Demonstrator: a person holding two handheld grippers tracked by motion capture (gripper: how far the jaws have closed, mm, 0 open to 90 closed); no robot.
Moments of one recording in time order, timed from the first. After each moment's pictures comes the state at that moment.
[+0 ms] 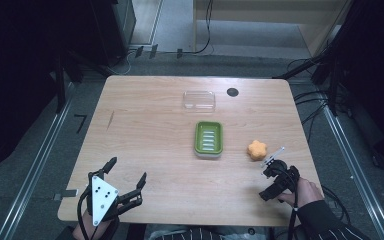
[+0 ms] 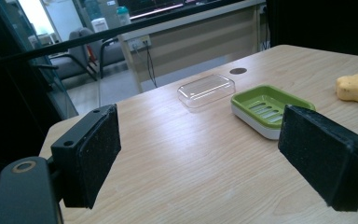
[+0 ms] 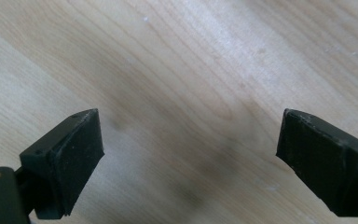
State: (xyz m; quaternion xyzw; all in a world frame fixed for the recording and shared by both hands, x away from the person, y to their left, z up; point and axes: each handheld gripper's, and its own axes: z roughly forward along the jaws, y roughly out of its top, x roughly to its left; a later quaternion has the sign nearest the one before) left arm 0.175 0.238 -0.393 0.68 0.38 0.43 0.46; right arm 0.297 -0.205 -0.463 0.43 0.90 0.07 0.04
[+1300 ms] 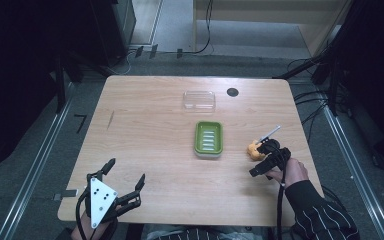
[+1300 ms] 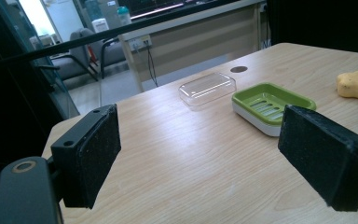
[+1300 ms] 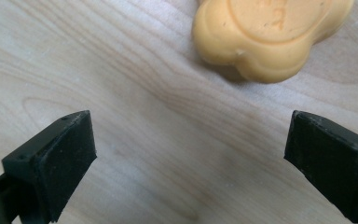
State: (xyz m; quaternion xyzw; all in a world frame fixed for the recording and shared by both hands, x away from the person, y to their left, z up) left arm 0.171 0.240 -0.393 0.68 0.37 0.43 0.46; right arm 0.357 -0.192 -0.459 0.49 0.87 0.11 0.03
